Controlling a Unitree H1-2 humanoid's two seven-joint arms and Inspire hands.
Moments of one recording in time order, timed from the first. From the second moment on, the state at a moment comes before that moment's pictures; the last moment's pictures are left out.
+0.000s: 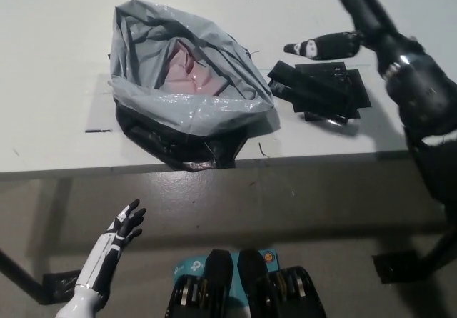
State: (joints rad) left_arm -0.01 0.20 -0.03 0.05 -0.01 -0.05 -0.11; right_arm -0.91 -0.29 0.26 0.34 -0.30 0.06 0.14
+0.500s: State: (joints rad) left_arm -0.01 0.20 -0.03 0.03 -0.01 -0.06 -0.11; right_arm -1.16 -0.15 0.46 1.16 -0.37 0.12 0.18
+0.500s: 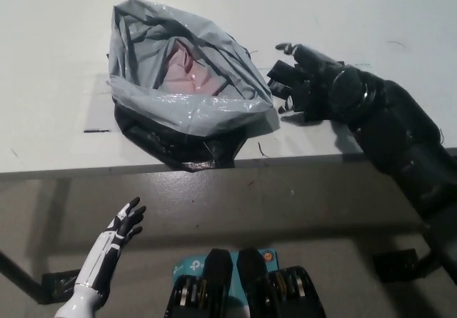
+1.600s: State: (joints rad) left_arm -0.02 0.21 -0.03 0.02 -0.01 -0.07 -0.12; right_arm -1.18 -0.17 0.32 1.39 -0.37 0.06 0.03
